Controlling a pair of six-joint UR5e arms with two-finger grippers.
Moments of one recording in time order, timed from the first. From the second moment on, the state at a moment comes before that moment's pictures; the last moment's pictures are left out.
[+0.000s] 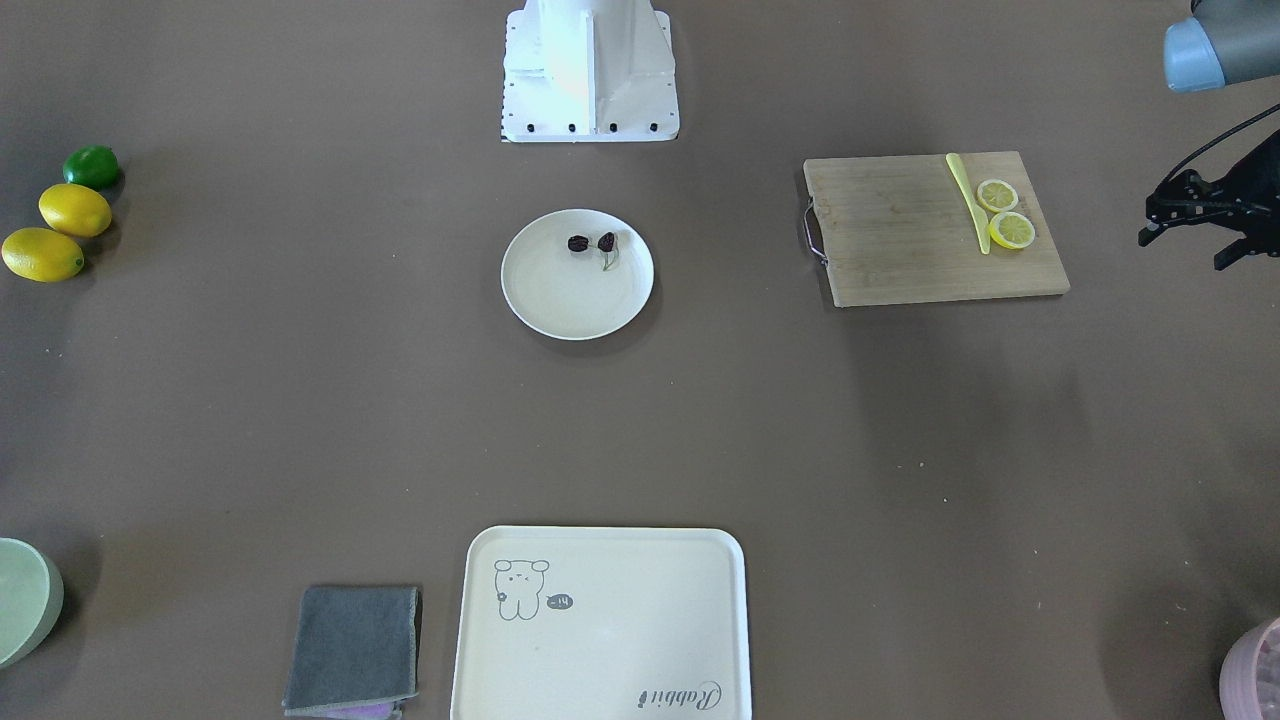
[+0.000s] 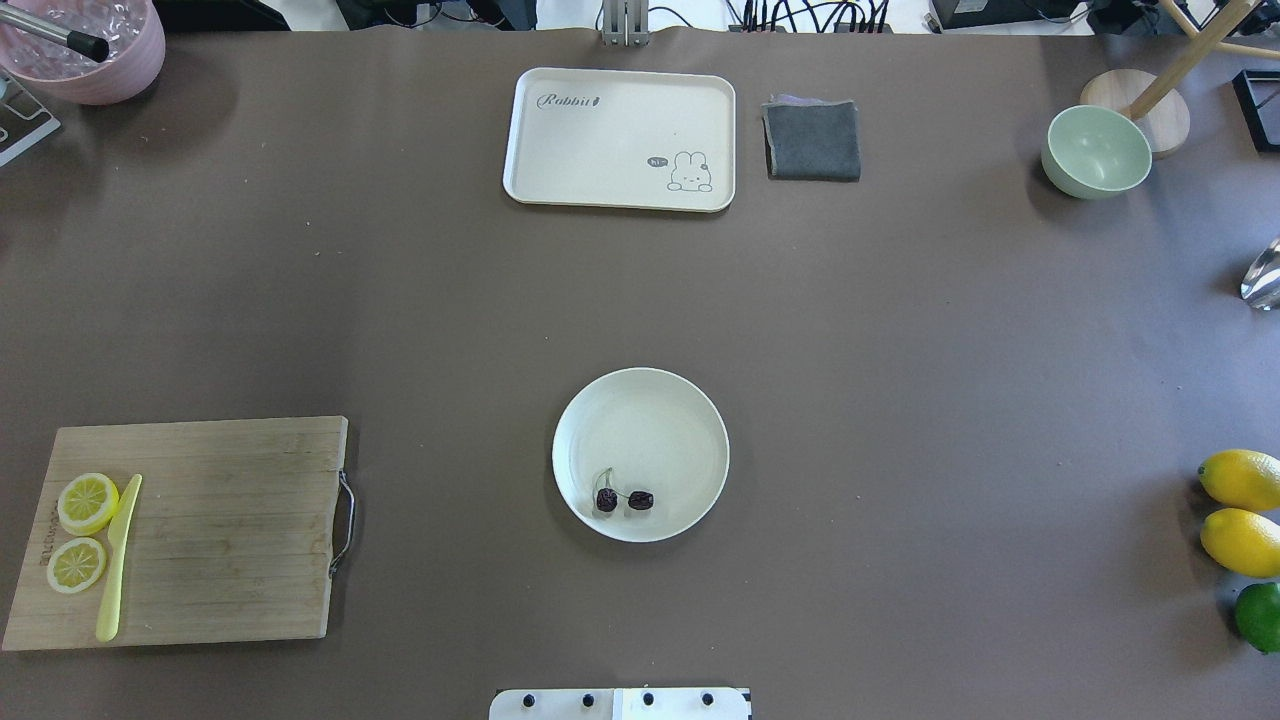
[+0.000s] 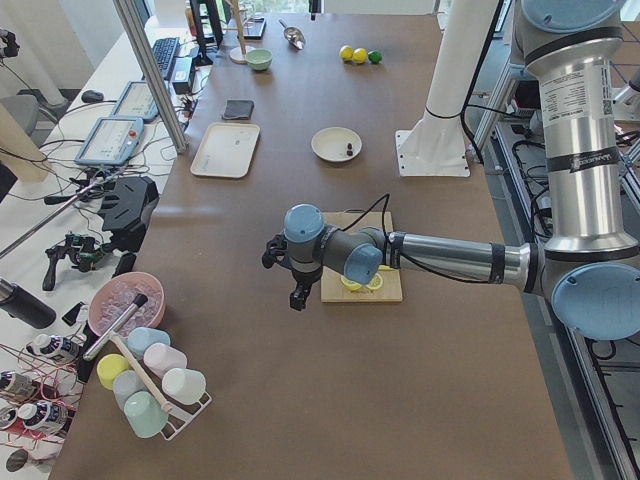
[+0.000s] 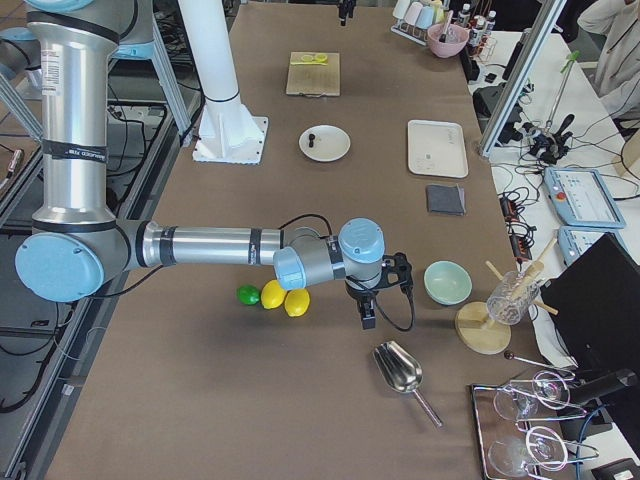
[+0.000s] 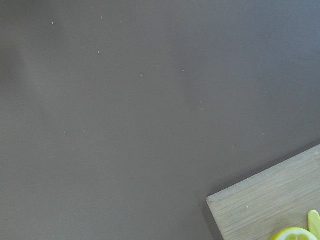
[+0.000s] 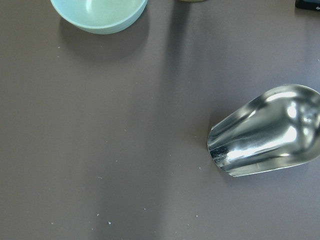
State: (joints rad) left arm -1.24 -1.39 -1.80 -1.89 -2.33 -0.11; right arm 1.47 -1.64 1.65 -1.29 2.37 0.10
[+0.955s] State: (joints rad) left arm -1.24 -1.39 -1.80 -1.89 -2.33 -0.11; right arm 1.47 -1.64 1.66 -1.29 2.37 0.10
